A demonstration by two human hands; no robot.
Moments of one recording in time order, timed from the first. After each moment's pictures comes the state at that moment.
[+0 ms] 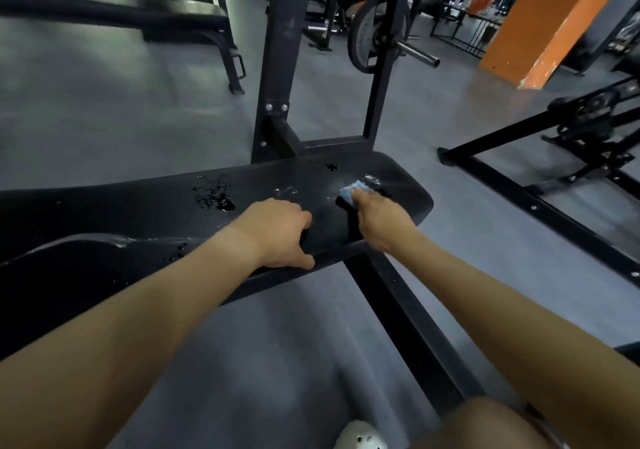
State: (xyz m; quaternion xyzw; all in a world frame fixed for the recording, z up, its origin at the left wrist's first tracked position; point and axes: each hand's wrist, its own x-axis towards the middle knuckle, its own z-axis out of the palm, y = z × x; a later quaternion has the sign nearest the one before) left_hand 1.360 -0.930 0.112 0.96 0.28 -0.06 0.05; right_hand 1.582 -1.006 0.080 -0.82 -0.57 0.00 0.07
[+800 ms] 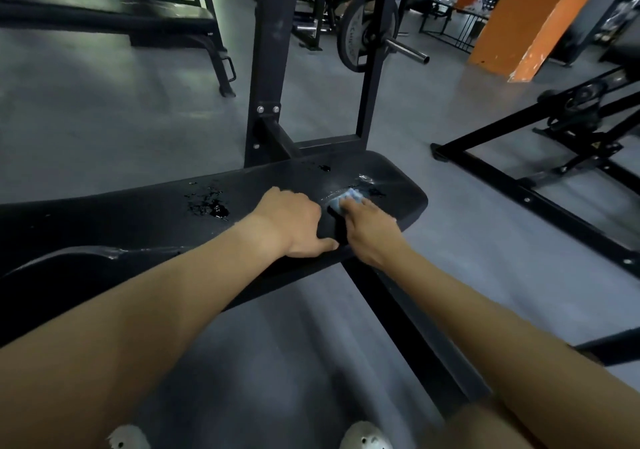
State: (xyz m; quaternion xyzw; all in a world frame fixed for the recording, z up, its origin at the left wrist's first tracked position) left_hand 1.393 -0.933 0.126 0.96 0.27 -0.07 -0.04; right_hand 1.555 -1.019 0.071 -0.81 -0.56 0.03 0.15
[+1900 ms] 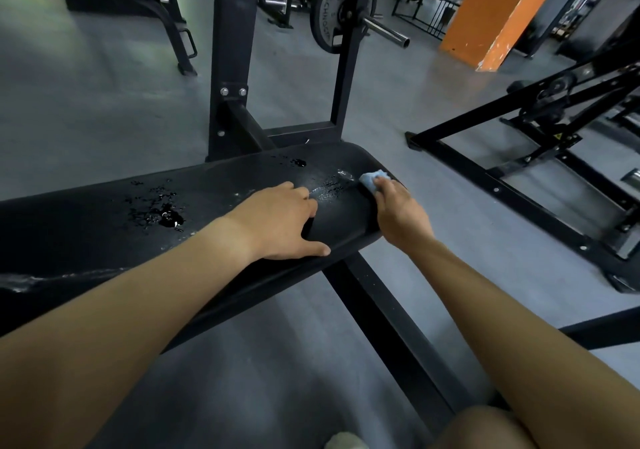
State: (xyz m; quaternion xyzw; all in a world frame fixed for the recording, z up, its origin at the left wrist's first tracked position) left_hand 1.426 -0.900 0.098 0.98 0.18 0.01 0.06; right_hand 1.654 -1.022 0.068 -0.88 -0.45 -0.01 0.19
